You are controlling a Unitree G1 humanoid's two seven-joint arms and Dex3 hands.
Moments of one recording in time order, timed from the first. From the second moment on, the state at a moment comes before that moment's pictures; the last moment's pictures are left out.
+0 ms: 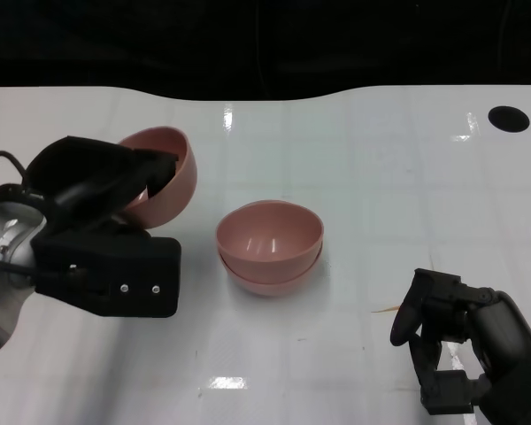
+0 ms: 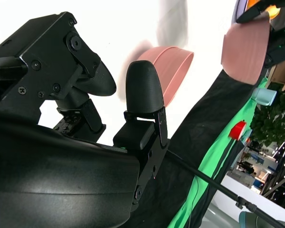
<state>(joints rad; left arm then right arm) -0.49 0.55 -0.32 0.22 0.69 -0.16 -0.21 0.18 -0.11 0.13 -0.21 -0.17 -0.09 0.07</state>
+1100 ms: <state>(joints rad) -0.63 0.46 -0.37 0.23 0.62 -0.28 -0.38 0.19 -0.11 0.15 -0.22 -0.21 -0.06 0.06</state>
